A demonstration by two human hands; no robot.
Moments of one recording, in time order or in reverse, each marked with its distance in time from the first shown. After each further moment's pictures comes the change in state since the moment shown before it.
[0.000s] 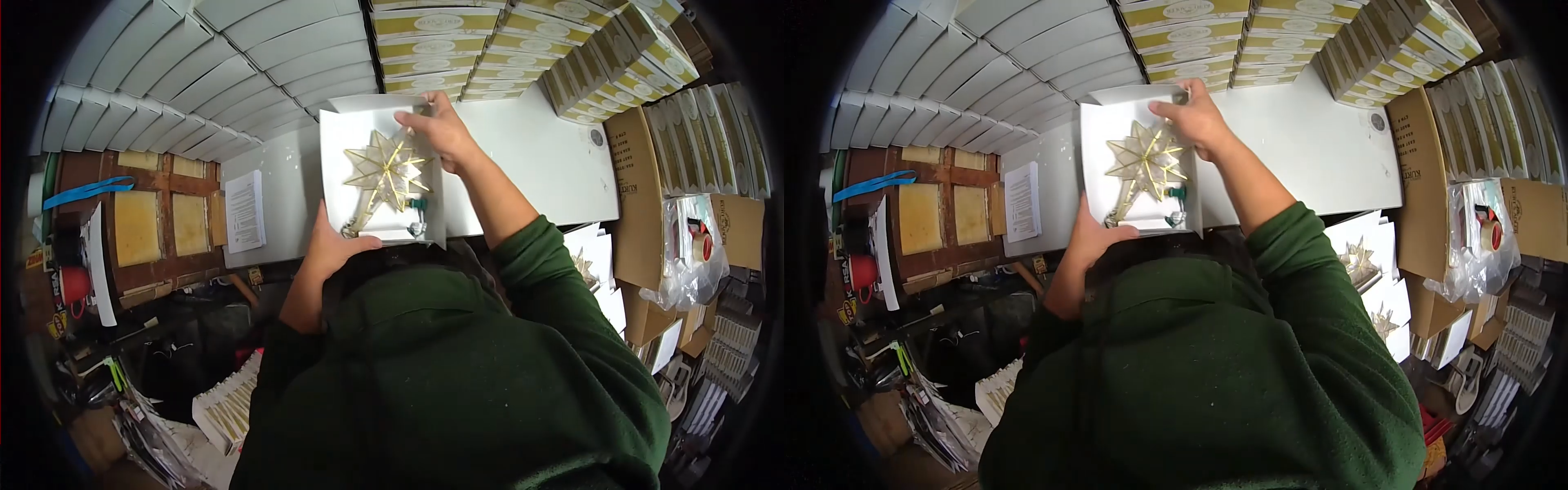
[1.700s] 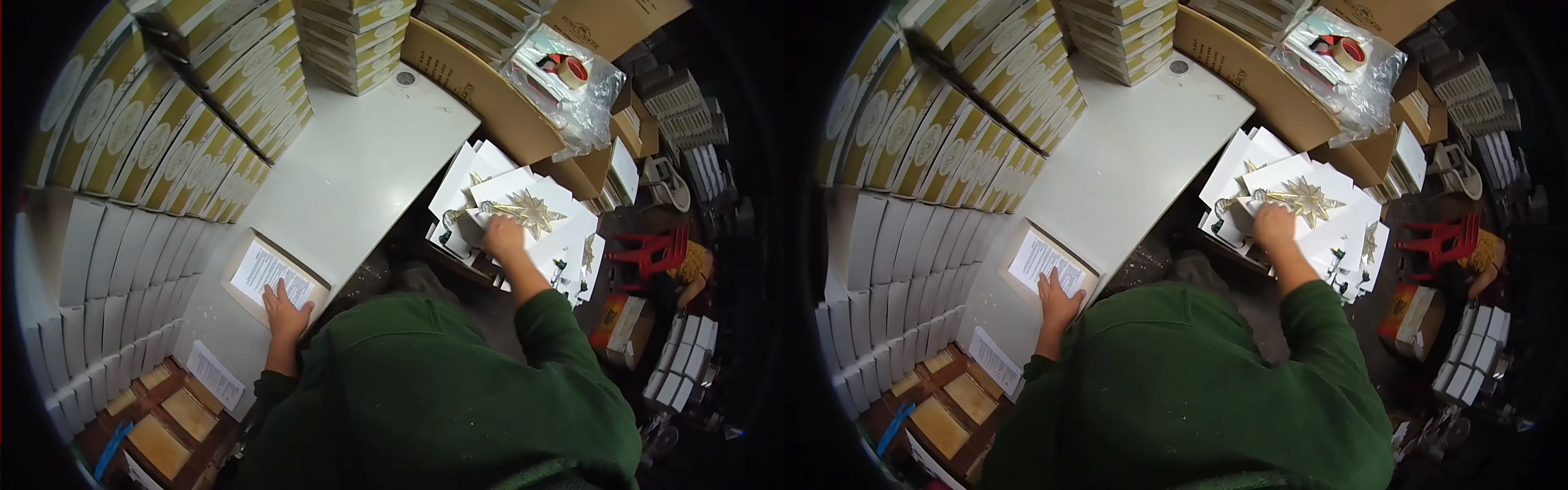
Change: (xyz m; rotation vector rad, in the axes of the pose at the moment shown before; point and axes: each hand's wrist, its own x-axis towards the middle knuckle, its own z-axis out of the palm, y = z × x) left_hand 0.075 -0.069 0.070 1.098 -0.351 0.071; right_hand -0.339 0.185 -0.261 -1.459 0.738 0.766
